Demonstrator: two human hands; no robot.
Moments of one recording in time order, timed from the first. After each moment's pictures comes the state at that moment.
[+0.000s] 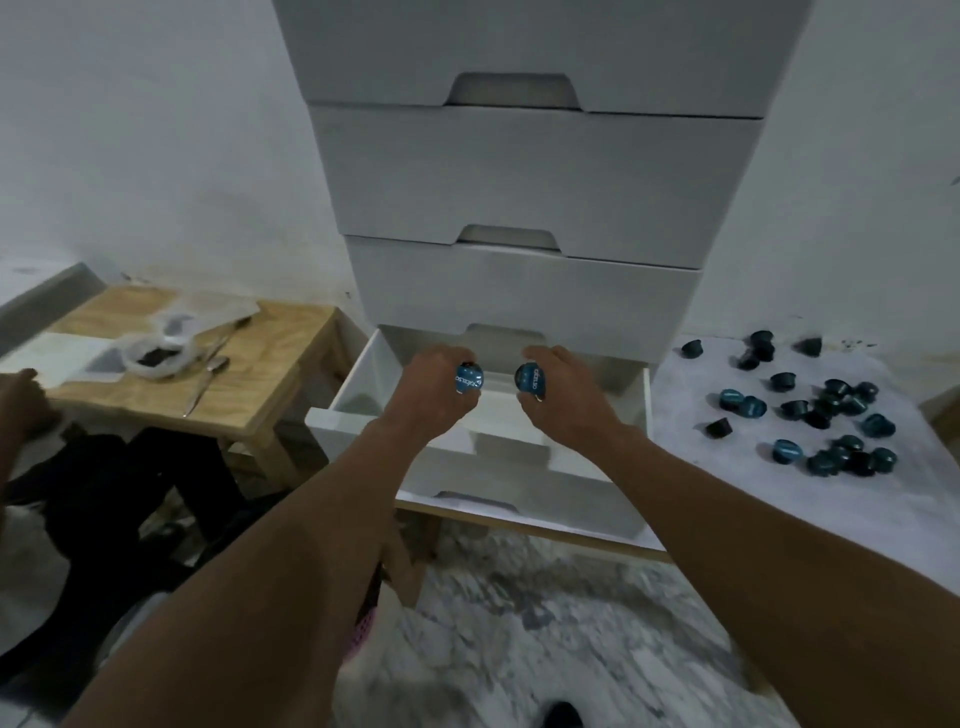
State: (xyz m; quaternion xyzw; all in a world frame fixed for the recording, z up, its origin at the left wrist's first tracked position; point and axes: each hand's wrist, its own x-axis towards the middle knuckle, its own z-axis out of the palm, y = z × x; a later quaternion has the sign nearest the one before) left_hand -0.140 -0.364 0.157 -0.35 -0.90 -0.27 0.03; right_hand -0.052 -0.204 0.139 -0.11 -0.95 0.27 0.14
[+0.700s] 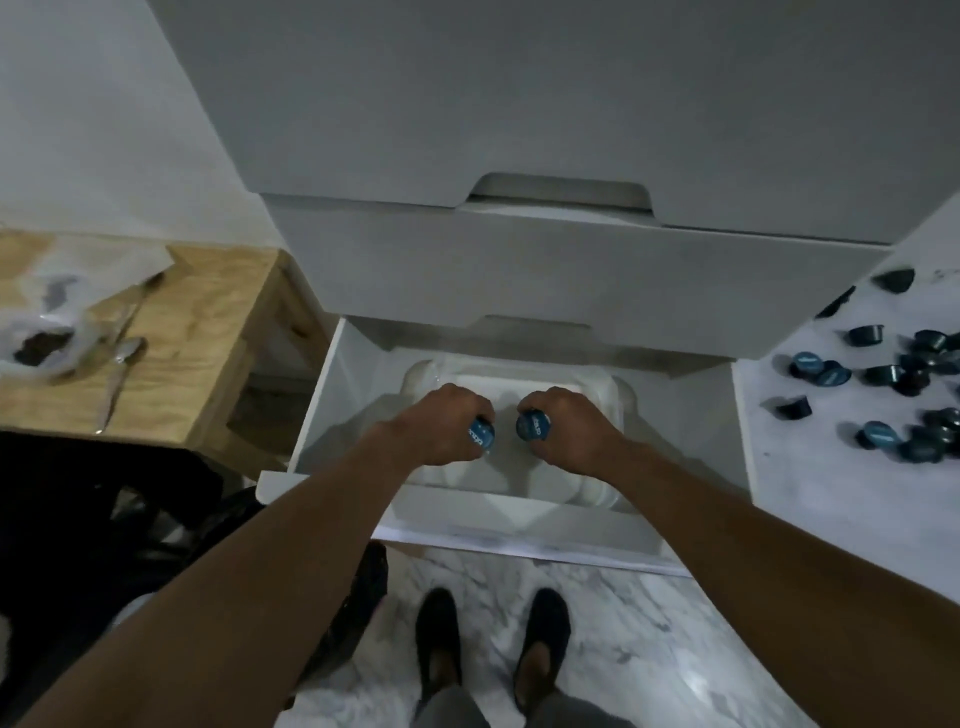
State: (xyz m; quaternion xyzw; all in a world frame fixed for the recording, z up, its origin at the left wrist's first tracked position) left_hand -0.264 -0.330 0.057 -0.44 -0.85 -0.09 -0.29; right_hand -0.155 -0.178 0.036 -0.16 -0.94 0.30 -0.10
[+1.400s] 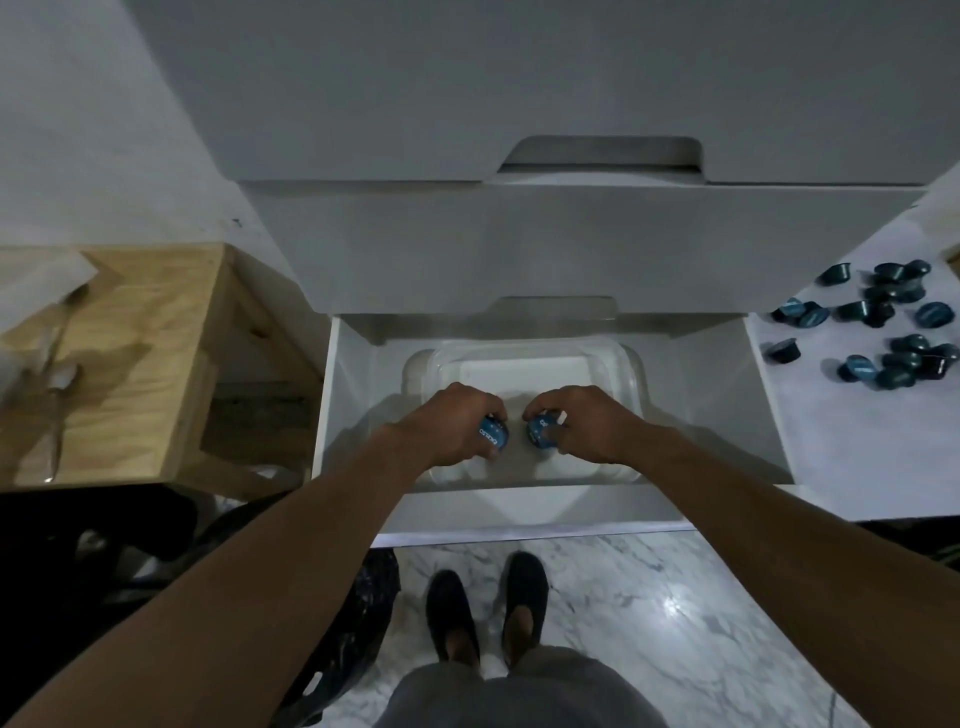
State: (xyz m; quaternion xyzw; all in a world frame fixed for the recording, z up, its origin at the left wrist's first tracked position) left_hand -0.289 -0.342 0.024 -0.49 -0.80 -0.11 -0.34; right_hand -0.154 -0.196 0.029 -0.24 -0.89 0.35 -0.17
